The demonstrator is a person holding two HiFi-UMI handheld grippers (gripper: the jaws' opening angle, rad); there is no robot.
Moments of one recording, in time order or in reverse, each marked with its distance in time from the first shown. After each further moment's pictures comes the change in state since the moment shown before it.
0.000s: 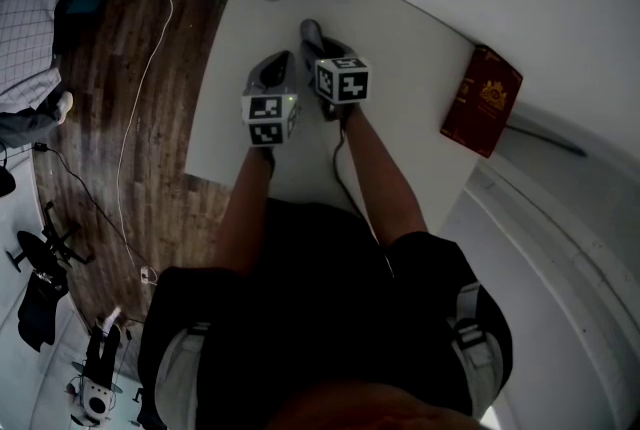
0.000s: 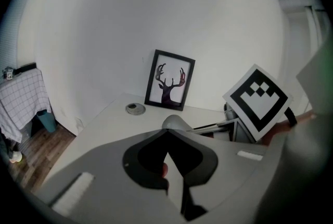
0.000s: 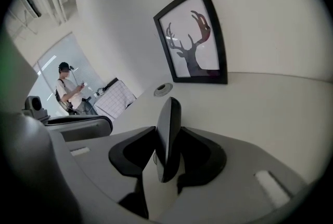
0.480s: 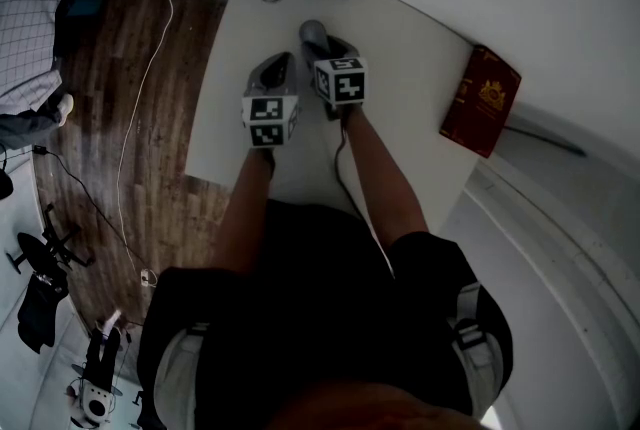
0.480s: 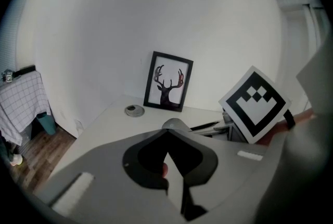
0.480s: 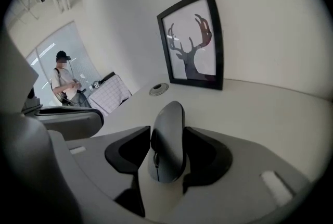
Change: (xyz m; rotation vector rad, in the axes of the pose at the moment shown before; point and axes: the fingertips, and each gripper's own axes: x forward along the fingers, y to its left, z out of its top) left arm -0.001 -0.002 -0.005 0.010 0.010 -0.001; right arm -0.004 -0.010 0.002 -0.084 0.013 -0.070
